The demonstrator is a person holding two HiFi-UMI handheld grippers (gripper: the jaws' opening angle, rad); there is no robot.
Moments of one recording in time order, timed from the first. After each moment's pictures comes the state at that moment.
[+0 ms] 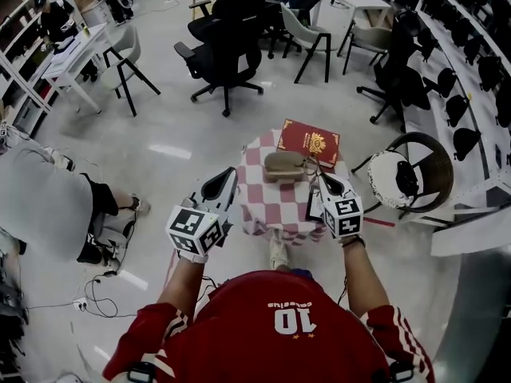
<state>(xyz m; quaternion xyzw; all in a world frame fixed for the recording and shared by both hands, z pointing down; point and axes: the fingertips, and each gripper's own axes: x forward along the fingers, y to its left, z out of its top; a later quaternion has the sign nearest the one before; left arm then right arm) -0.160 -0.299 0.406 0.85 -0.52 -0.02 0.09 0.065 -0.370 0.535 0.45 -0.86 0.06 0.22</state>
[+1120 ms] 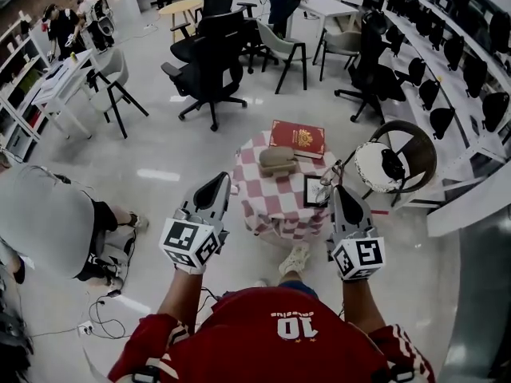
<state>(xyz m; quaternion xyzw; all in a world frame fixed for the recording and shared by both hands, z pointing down) -0.180 -0.187 0.344 0.87 -0.49 -0.05 0.02 0.063 -0.169 0.360 0.55 -0.83 -0.01 -0.02</state>
